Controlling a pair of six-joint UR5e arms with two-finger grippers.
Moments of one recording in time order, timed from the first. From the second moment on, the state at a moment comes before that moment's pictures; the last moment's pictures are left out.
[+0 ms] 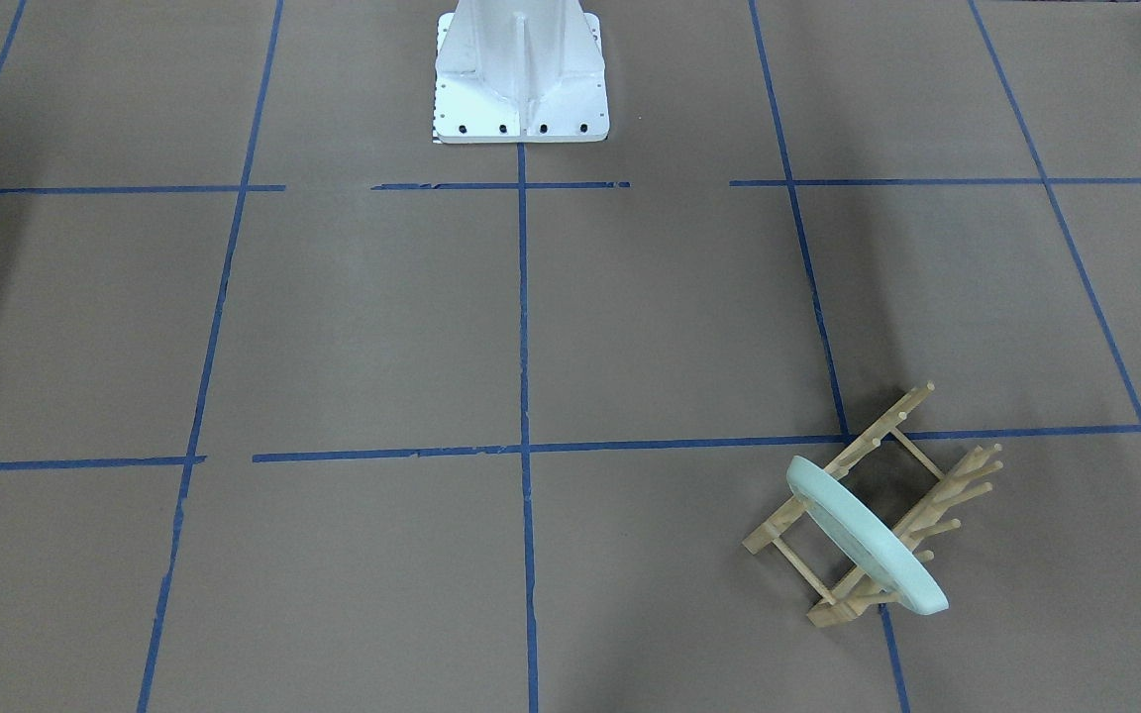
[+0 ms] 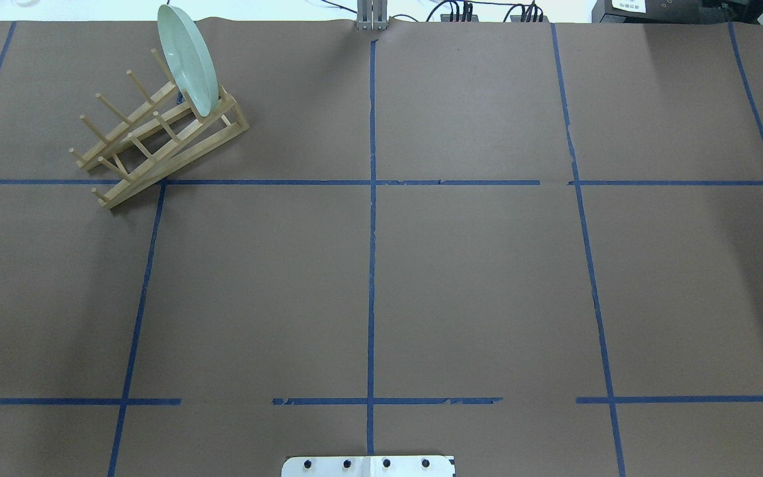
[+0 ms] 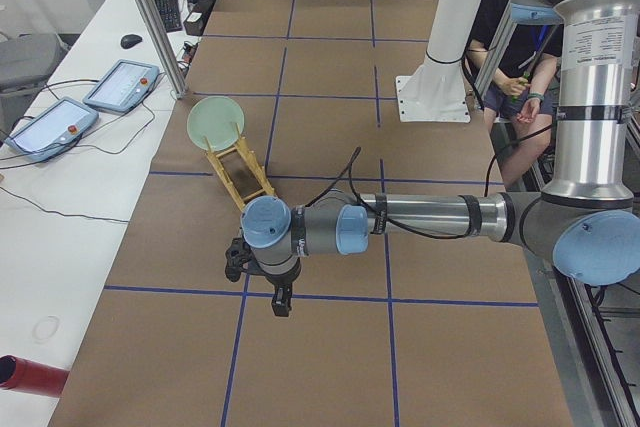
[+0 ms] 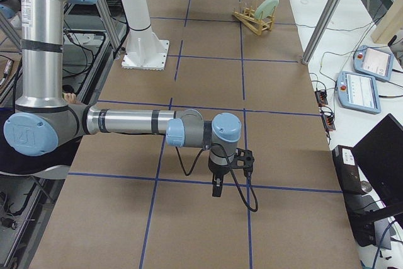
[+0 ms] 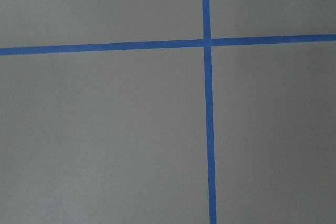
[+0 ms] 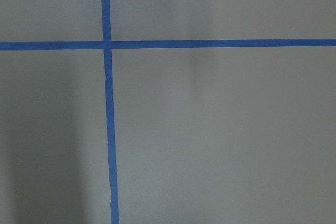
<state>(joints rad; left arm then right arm) -1.59 -1.53 -1.62 -1.51 -2.37 0.10 1.55 -1.66 1.68 -1.60 2.19 0.06</state>
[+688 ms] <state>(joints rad) -1.59 -1.60 -1.72 -1.51 -2.38 0.08 1.55 -1.66 1.68 -1.60 2.19 0.06</state>
